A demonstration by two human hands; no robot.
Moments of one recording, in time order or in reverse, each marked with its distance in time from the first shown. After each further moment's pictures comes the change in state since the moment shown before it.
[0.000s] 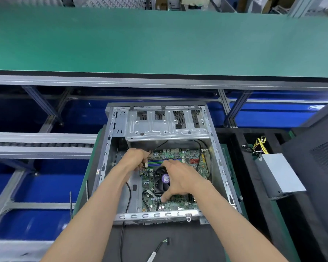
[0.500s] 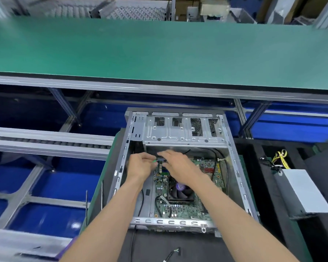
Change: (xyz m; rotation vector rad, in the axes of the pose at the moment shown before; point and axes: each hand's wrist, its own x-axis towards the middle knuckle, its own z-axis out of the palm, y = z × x) left_hand -0.015 -0.027 -0.011 -0.251 0.241 0.222; right_hand 0.053 -0.023 -0.011 0.062 0.286 -0.210
